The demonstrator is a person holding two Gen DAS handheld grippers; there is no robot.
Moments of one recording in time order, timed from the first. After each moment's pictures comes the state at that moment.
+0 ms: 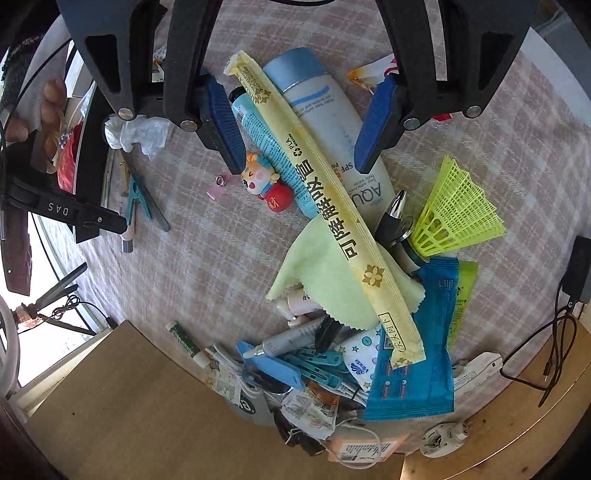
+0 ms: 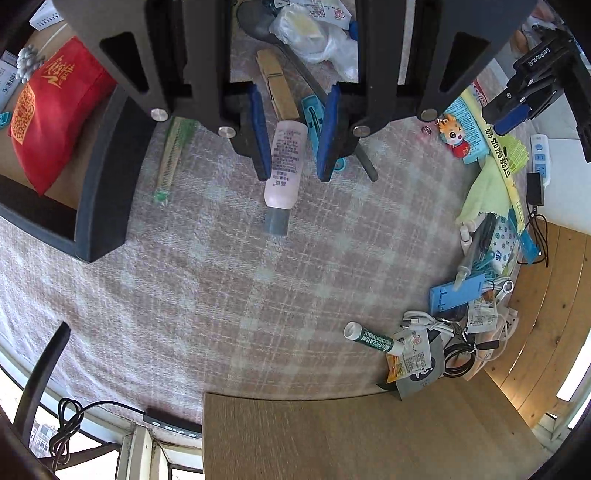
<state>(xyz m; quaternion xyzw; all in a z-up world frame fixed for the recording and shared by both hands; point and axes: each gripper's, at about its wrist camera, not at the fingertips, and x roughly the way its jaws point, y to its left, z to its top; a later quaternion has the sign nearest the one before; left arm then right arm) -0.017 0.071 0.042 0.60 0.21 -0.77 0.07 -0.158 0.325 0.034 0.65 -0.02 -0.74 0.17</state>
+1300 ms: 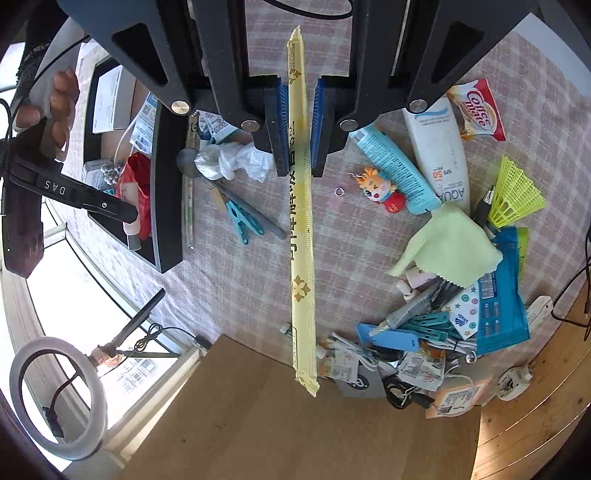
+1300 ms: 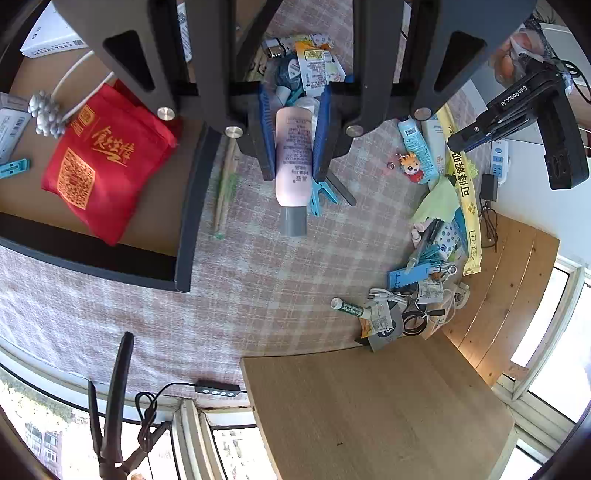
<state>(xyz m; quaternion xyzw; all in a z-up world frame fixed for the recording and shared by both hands) -0.015 0.151 0.104 0.56 0.18 -0.81 -0.05 -0.101 0.413 0.103 0.59 -0.11 -0.78 0.19</state>
